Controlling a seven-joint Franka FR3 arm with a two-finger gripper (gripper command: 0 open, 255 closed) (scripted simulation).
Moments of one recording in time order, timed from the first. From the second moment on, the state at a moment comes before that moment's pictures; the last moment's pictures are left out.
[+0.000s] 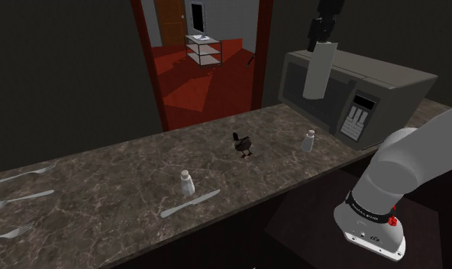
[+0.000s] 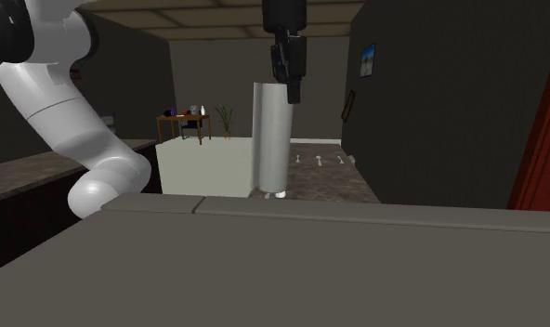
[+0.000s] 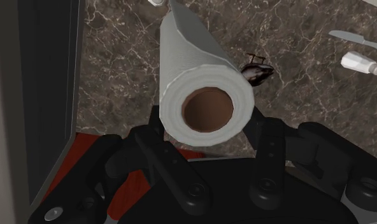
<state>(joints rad) -0.16 -0.46 -0.29 -1.85 -0.04 1.48 -0.30</state>
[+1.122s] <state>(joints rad) -0.18 -0.53 -0.29 -2.15 -0.06 1.70 -0.30</state>
